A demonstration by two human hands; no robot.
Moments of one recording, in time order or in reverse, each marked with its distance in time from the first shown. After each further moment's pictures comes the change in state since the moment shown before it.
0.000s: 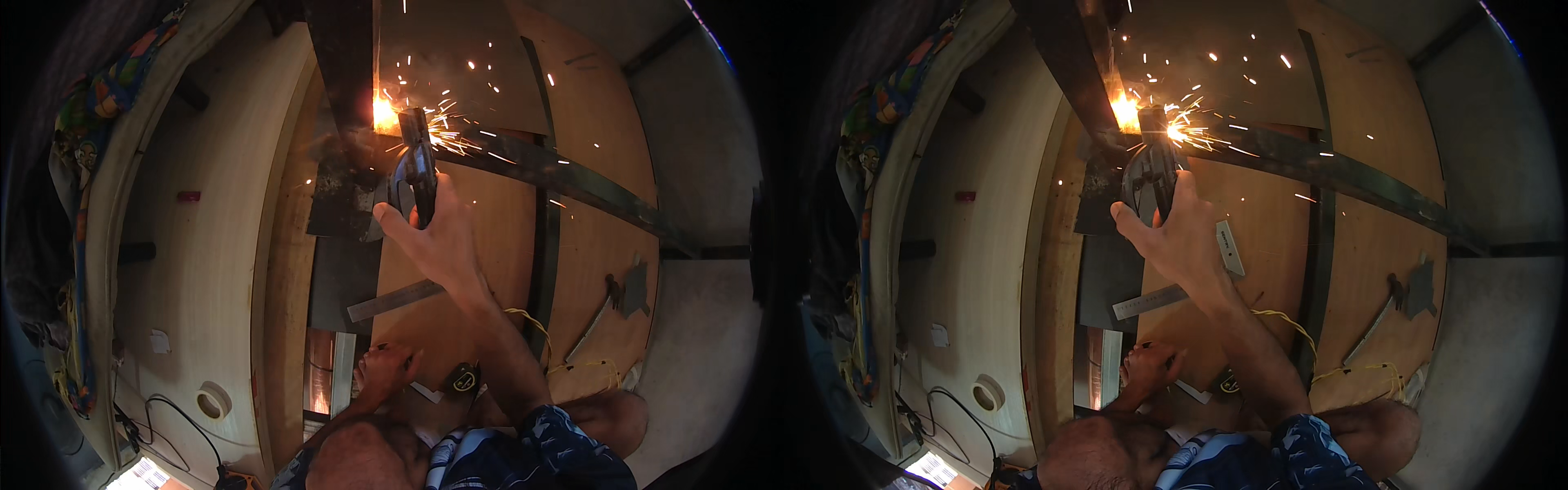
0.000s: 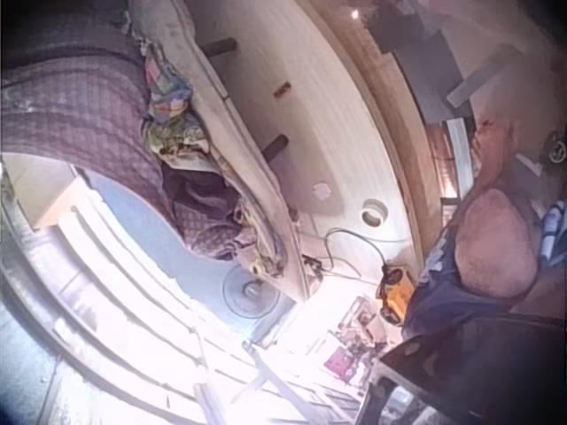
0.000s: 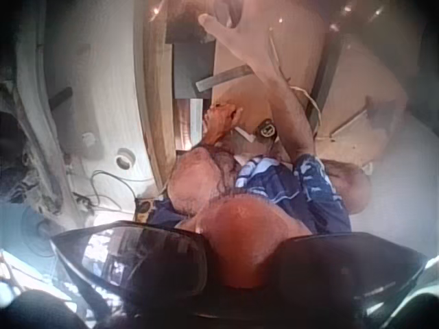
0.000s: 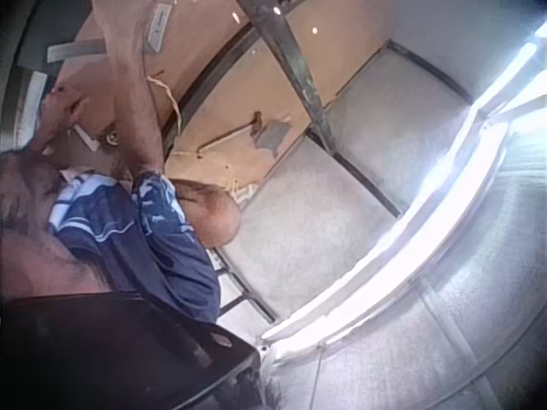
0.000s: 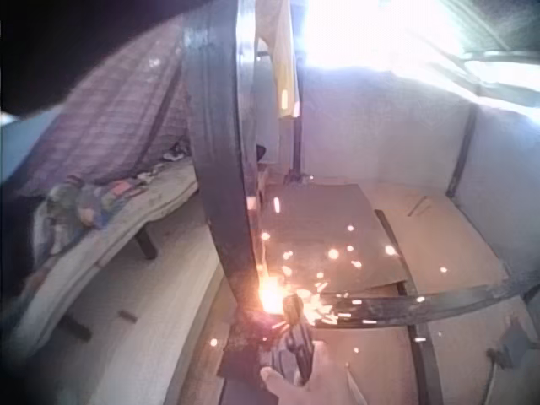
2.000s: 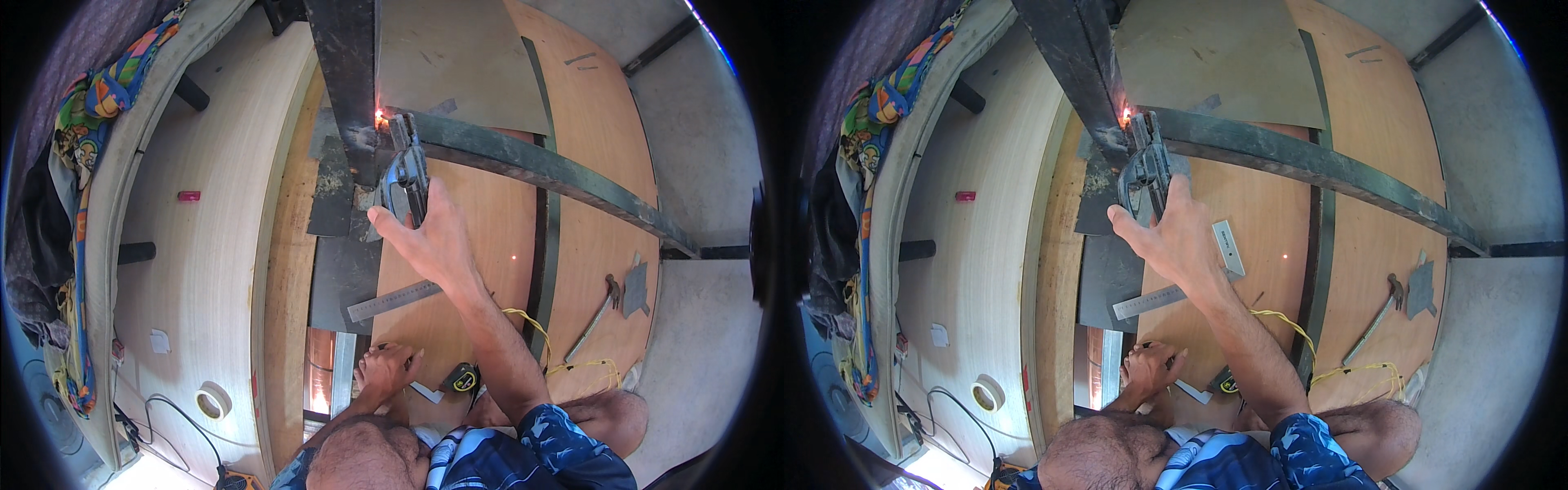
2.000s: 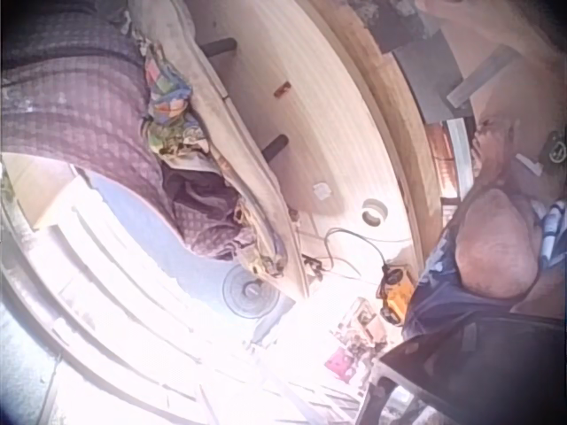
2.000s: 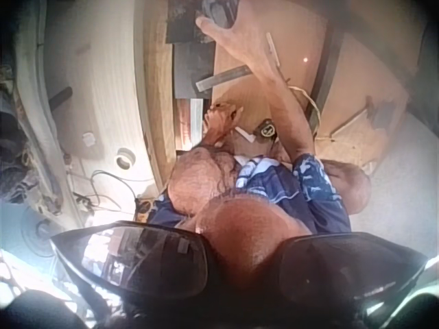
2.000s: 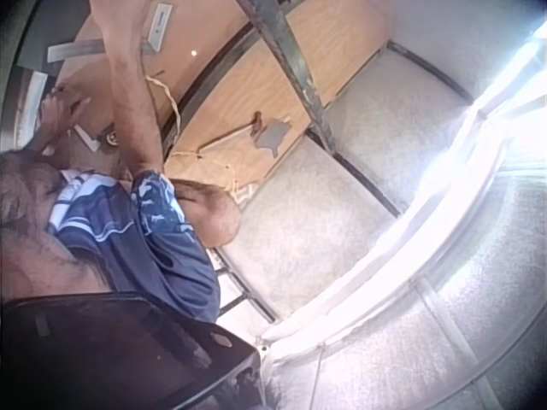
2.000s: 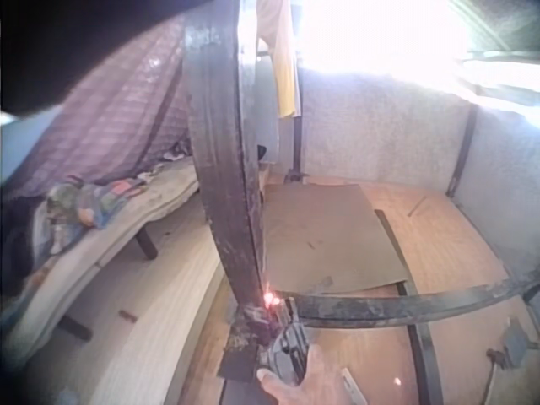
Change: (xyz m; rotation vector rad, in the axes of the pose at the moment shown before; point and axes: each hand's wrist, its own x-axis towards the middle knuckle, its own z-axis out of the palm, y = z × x) left_hand -0.008 -0.003 0.005 0.033 -0.015 -0.015; right_hand -0.003 -0.001 0.002 -0.065 -0.071 0.159
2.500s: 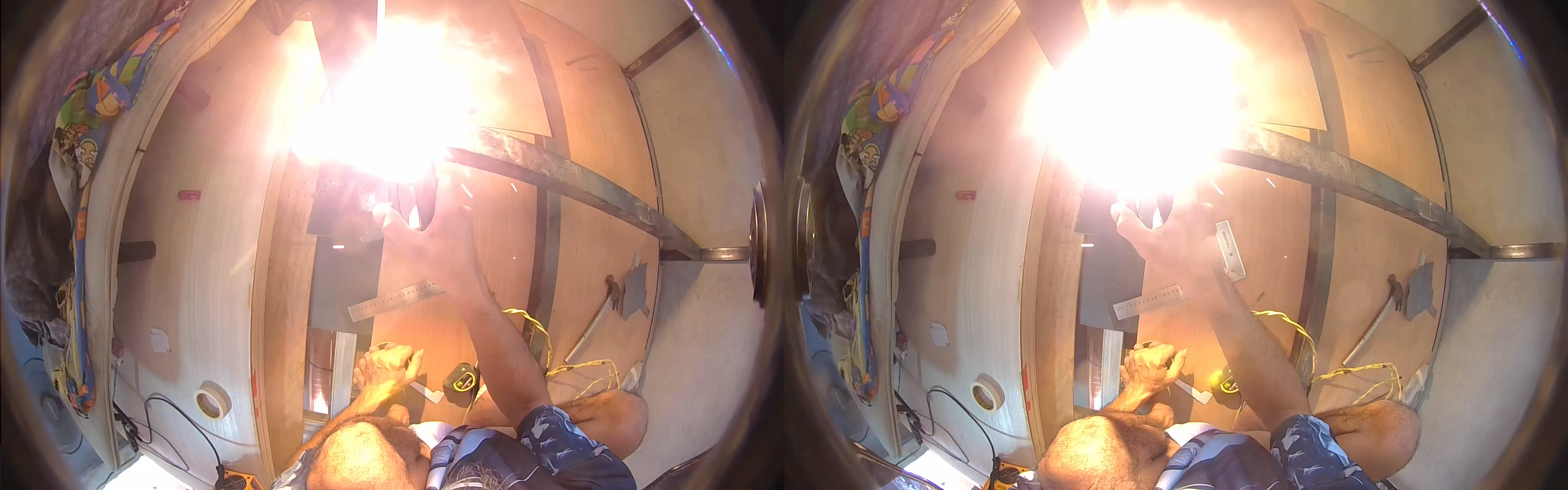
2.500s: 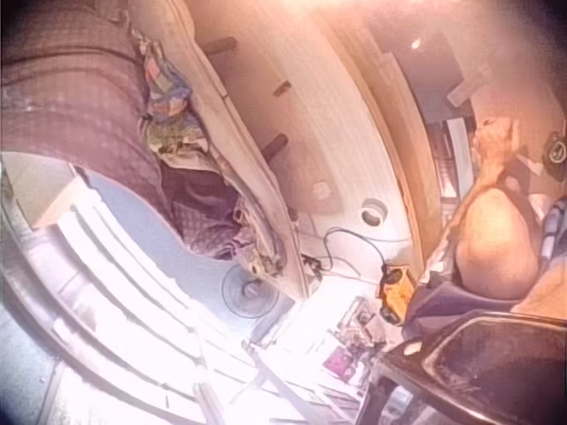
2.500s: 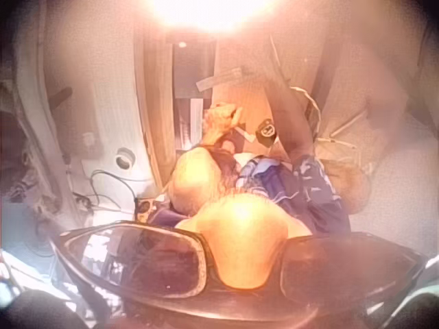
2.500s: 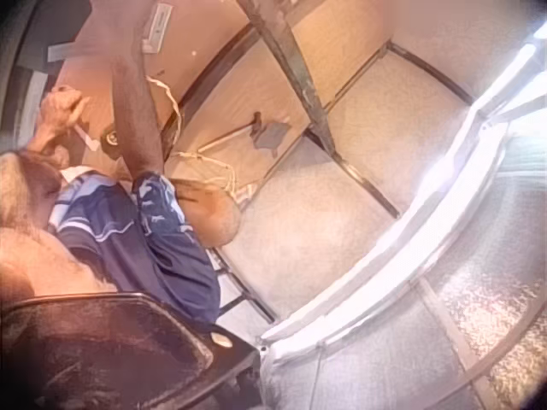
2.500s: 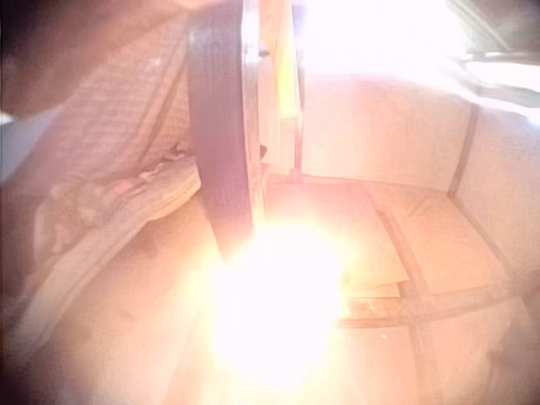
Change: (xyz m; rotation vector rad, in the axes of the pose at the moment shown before) left_hand 0.002 0.020 0.004 -0.083 0.175 -0.180; right_hand 0.000 0.005 0.001 -0.015 0.080 -0.178
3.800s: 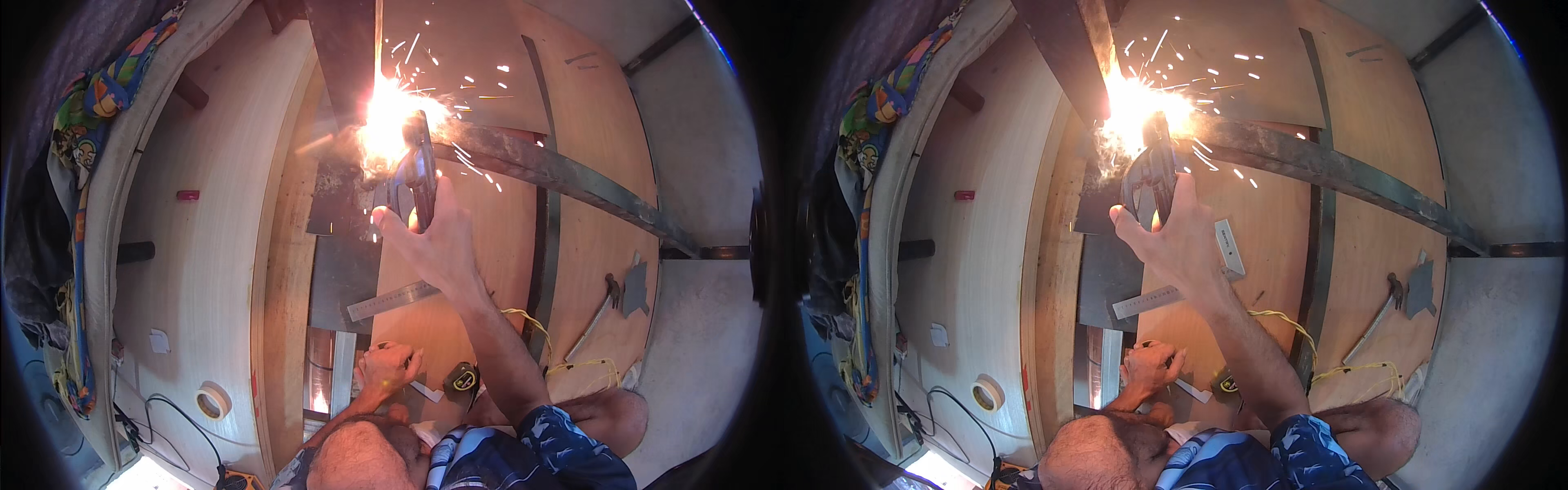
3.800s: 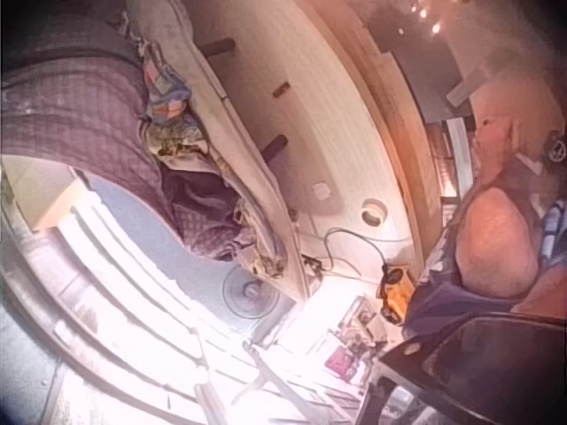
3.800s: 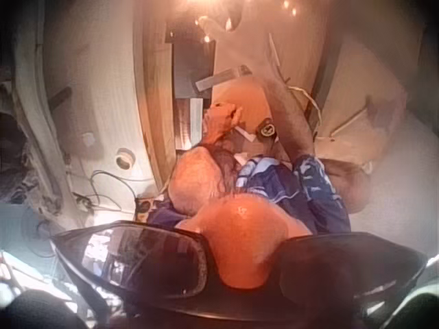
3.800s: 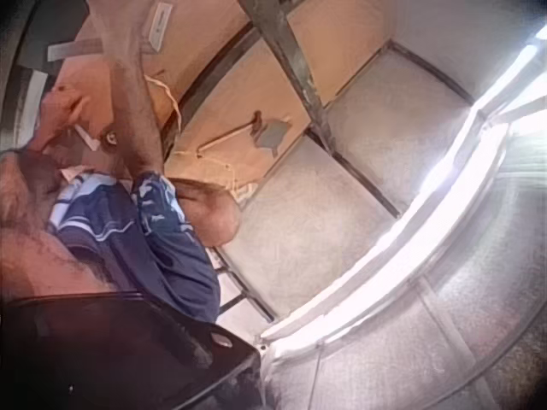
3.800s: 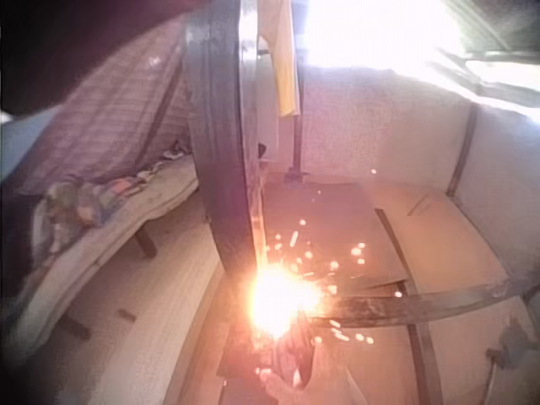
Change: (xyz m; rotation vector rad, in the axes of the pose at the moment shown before) left_hand 0.012 -0.003 -0.025 0.024 -0.388 0.085; right_hand -0.005 -0.005 -0.002 0.069 -0.003 0.081
